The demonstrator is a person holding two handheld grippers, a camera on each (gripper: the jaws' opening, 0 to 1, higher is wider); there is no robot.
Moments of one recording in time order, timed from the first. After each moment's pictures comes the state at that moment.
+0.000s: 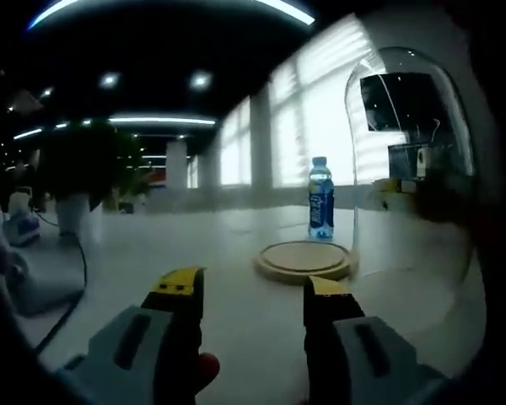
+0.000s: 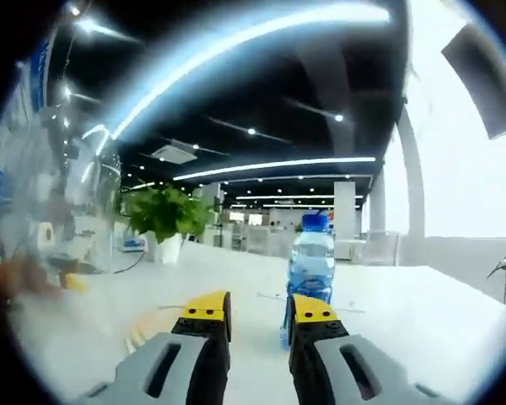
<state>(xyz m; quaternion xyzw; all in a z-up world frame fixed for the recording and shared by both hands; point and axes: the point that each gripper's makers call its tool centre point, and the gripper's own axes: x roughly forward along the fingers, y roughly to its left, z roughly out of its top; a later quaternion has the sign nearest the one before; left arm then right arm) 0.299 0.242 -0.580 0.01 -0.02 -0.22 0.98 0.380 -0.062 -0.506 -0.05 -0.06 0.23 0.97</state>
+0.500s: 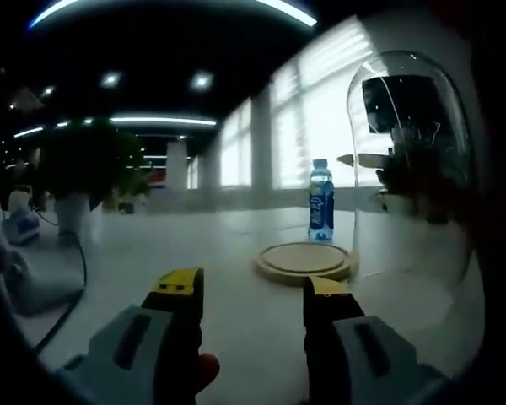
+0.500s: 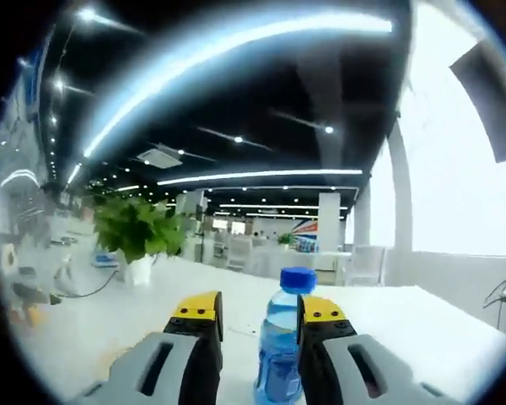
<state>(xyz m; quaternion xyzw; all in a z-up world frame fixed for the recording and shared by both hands) 0.304 0.252 -0.581 0.00 -0.02 -0.22 0.97 0.458 -0.064 -0.447 -0.02 -0.08 0.17 0.98</state>
